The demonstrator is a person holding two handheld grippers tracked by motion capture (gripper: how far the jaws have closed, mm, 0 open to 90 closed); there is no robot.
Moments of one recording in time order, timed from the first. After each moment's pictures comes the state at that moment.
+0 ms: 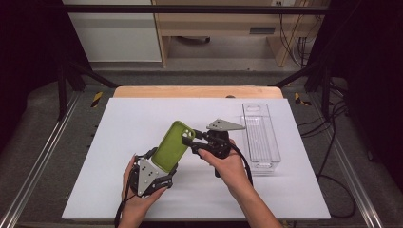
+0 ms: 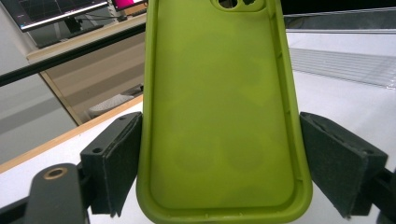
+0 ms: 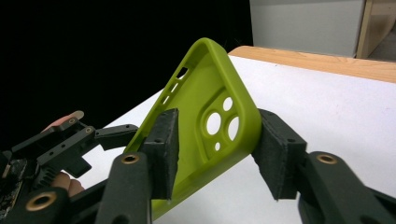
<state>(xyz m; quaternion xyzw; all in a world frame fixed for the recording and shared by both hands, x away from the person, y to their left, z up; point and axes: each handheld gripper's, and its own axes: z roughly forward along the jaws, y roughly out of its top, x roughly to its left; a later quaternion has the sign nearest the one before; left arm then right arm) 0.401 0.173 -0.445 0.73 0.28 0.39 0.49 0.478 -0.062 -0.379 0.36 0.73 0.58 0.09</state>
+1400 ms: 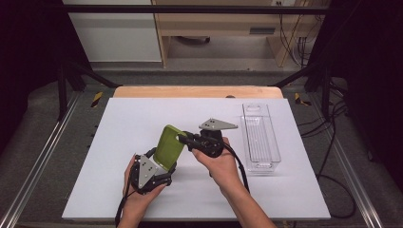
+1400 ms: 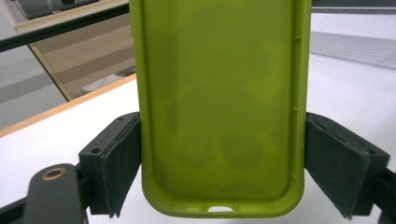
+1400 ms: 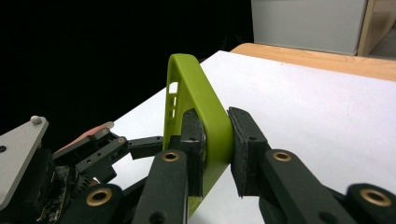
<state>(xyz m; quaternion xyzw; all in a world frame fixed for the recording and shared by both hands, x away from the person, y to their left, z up) 0.417 0.178 -0.462 0.73 0.31 0.36 0.48 0.477 -0.045 -0.374 0.36 0.73 0.57 0.09</state>
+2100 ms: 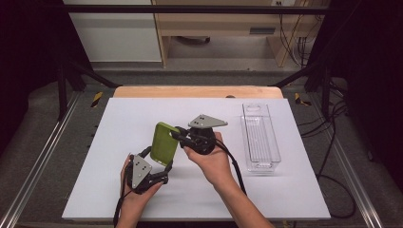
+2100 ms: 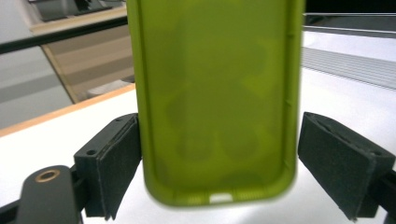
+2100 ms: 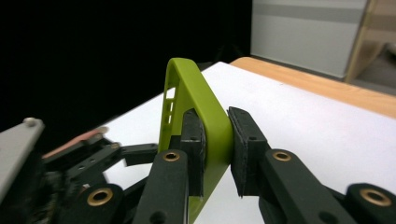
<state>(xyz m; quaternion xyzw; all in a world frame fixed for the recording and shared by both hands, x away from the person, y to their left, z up) 0.417 0.188 -0.462 0.71 0.33 0.37 0.51 0.478 -0.024 -0.359 0.32 0.75 0.56 0.14</state>
